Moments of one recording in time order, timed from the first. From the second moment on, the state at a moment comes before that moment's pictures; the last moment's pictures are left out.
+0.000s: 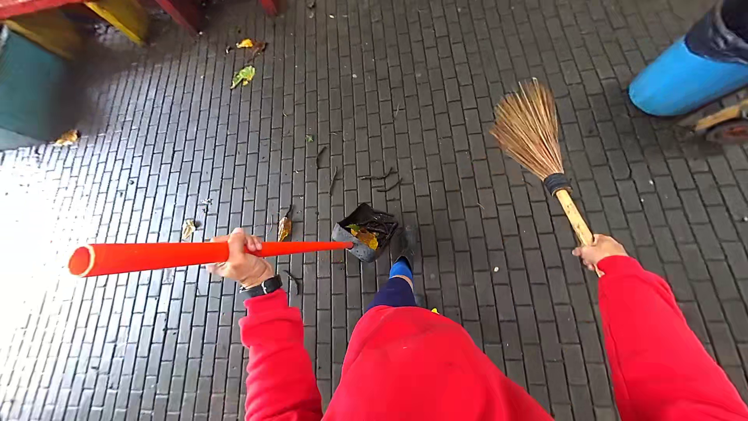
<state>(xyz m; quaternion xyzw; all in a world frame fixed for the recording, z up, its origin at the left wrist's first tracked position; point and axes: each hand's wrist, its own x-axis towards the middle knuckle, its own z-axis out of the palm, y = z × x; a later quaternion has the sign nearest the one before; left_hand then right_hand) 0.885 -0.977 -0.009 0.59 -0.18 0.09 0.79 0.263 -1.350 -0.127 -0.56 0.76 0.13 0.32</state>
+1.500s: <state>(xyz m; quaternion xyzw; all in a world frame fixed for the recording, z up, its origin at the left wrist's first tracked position) 1.032 -1.291 -0.029 0.65 -0.19 0.04 0.74 0.710 -1.716 -0.203 -0.77 0.24 0.56 0.16</state>
